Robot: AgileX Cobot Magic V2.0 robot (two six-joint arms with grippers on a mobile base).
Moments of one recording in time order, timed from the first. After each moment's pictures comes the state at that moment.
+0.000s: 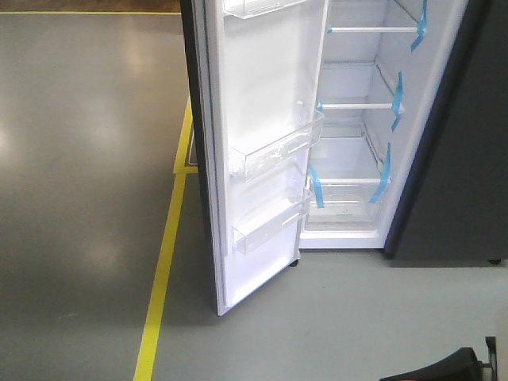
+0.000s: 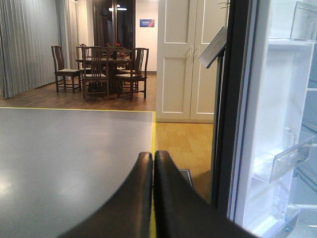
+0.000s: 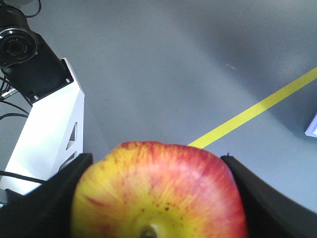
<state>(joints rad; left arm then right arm) 0.05 -0.01 0.03 -0.04 0.01 -0.04 0.48 0.63 -0.59 0.73 0.94 -0.71</state>
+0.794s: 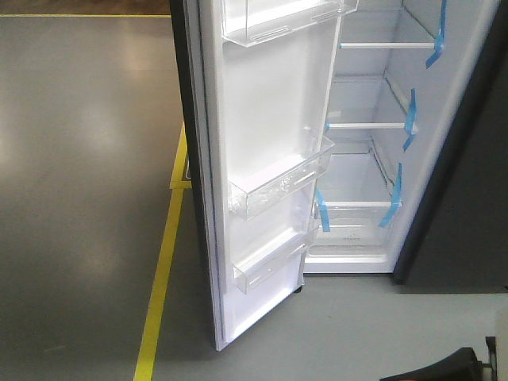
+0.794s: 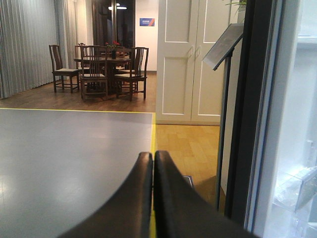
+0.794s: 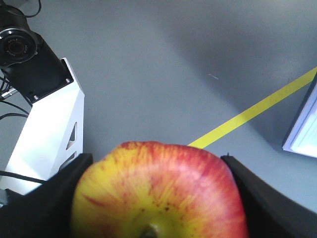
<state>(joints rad) 0.05 -0.01 0.03 -0.04 0.01 -0.04 0.48 0.63 -0.59 0.73 0.94 -0.71</state>
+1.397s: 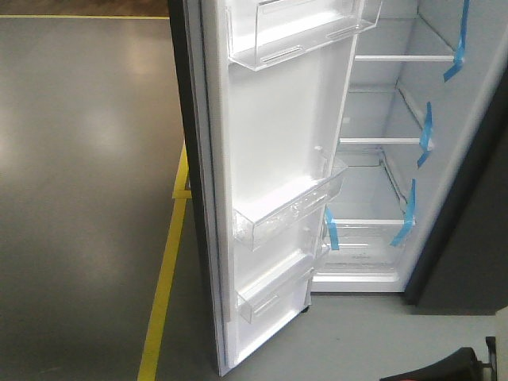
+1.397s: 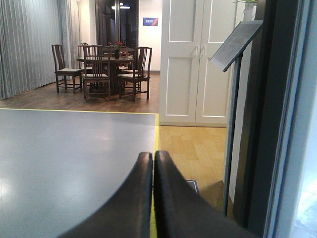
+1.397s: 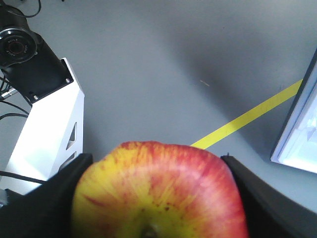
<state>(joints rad) 0.05 -0.01 0.03 -0.04 0.01 -0.04 0.48 0.63 -0.59 0.73 0.94 -0.71</state>
